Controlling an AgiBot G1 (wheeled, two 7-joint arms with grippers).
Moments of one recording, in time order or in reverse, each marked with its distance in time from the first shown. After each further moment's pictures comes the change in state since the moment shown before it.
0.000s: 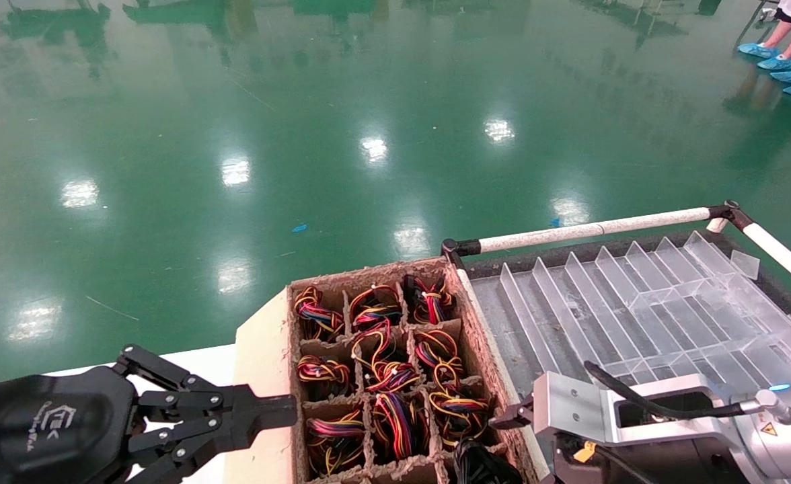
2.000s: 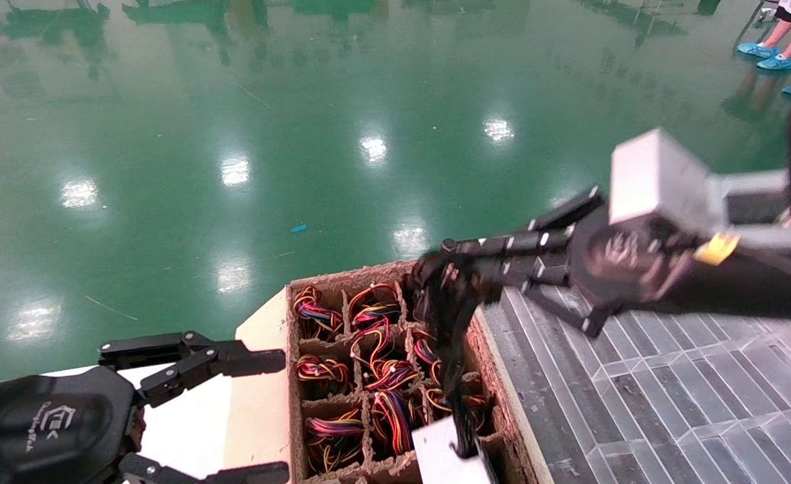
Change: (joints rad) left arm 0.000 0.000 0.000 0.000 0.000 0.000 0.000; right arm 0.217 0.027 0.176 -0.028 0.236 0.035 -0.110
